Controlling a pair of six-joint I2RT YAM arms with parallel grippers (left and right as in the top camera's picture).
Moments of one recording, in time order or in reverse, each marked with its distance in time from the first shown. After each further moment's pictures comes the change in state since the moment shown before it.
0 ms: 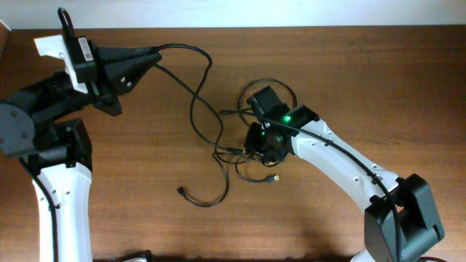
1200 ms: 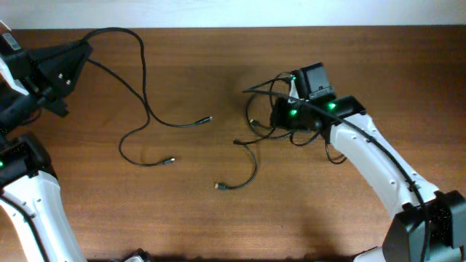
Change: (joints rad) left arm 0.329 -0.001 0.000 -0.143 0.011 0.007; right arm -0.226 -0.104 -0.020 0.171 -0.076 -0.369
